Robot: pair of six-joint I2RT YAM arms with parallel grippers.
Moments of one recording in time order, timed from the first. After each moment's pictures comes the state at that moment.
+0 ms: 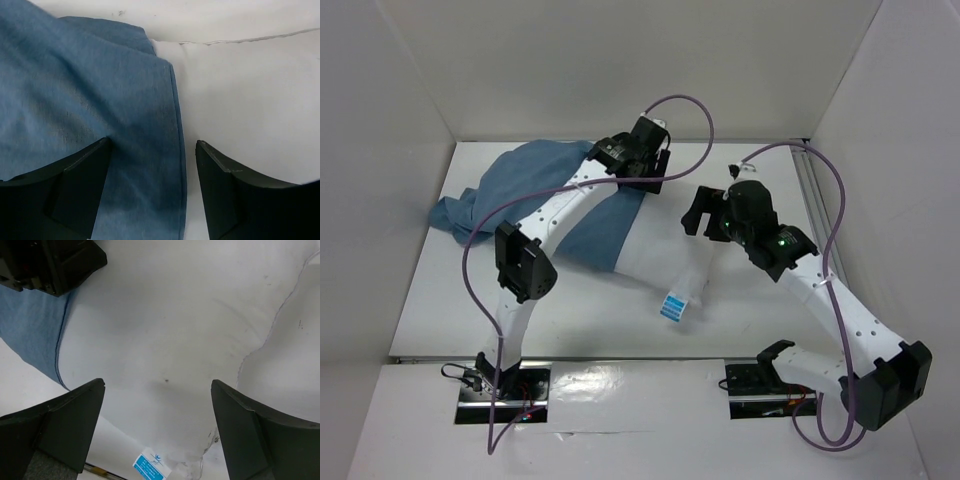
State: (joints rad) left arm -0.66 2.15 2.30 -0.98 -0.32 -0.29; right arm 0.48 1.08 1.04 -0.50 0.10 0.54
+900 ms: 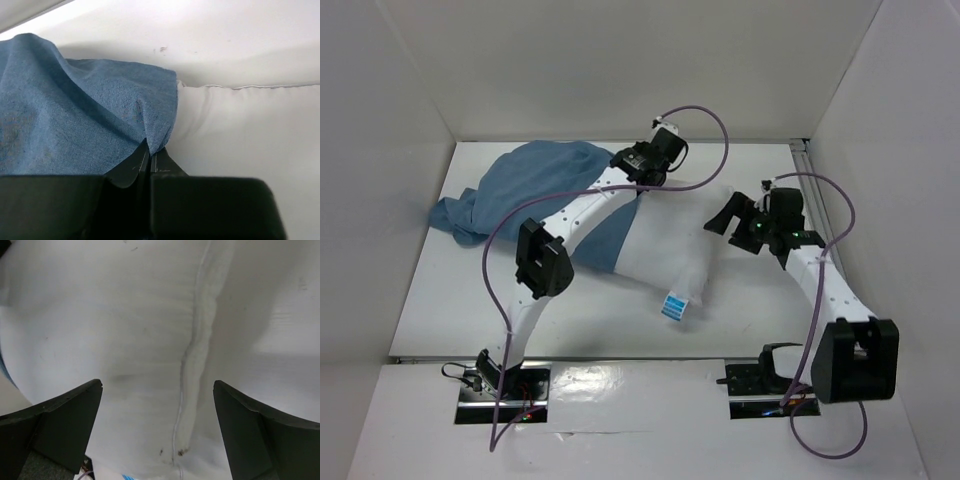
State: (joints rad) left arm -0.70 2.31 2.36 -0.88 -0.64 -0.17; right arm 0.02 1.17 0.81 -0.33 -0.41 0.57
